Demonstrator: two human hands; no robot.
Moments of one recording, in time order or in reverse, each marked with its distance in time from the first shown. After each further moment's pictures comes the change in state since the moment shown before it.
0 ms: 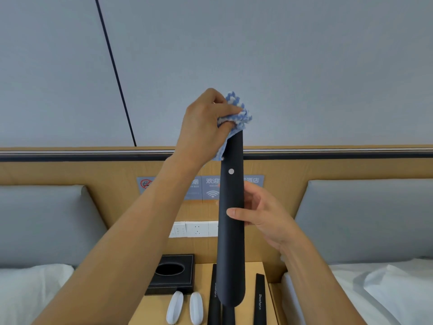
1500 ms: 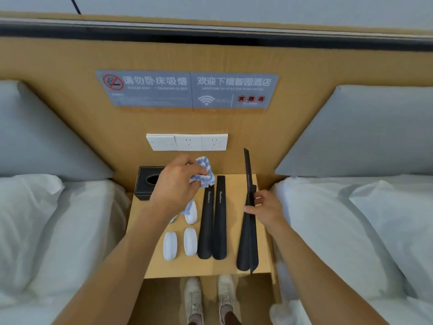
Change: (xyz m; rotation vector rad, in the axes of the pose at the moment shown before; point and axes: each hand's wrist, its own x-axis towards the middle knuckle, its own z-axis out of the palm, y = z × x) left_hand -0.260 -0.074 0.070 0.016 -0.613 -0.449; right_hand -0.077 0.267 -0.030 -0.410 0.354 0.838
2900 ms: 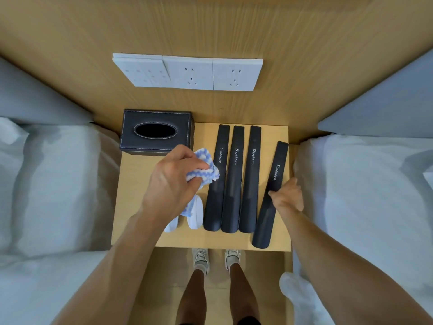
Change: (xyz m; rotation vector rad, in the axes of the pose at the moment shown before) left_hand -0.013 -0.093 0.109 -0.057 -0.133 -0.213; right_hand 0.126 0.132 0.079 -0.500 0.154 0.405
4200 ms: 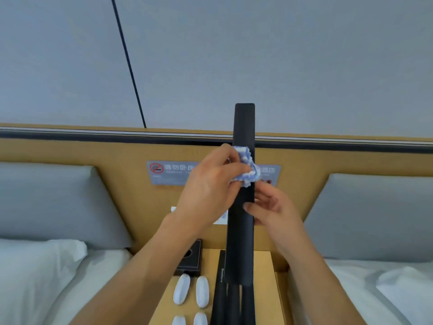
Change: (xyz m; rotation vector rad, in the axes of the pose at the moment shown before) left_hand -0.011 0.227 -0.229 0.109 0.580 0.614; right_hand -0.309 -0.110 -0.312 0.953 -0.219 -1.144
